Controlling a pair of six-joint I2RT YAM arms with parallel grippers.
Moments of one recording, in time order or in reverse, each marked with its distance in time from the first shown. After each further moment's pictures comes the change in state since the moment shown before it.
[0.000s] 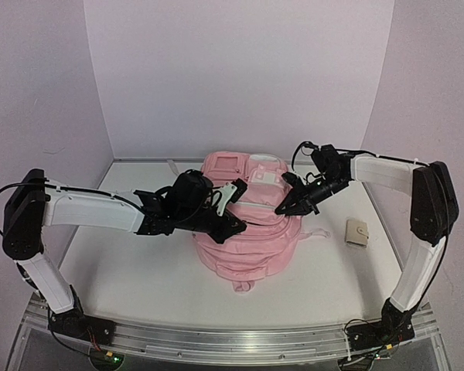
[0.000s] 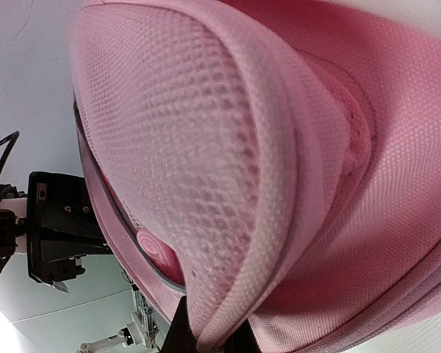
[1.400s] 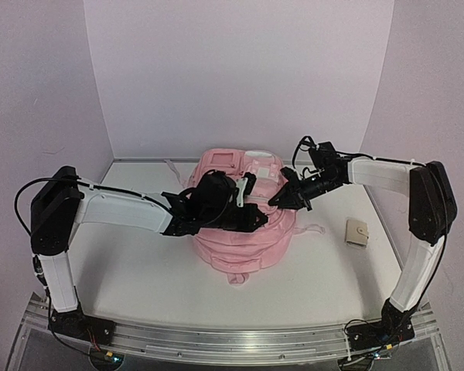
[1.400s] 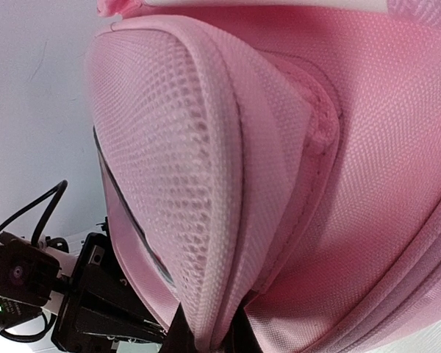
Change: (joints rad) left arm -0.041 0.199 0.183 0.117 -0.059 -0.433; right arm 0.015 0.012 -0.027 0.241 0.009 0.251
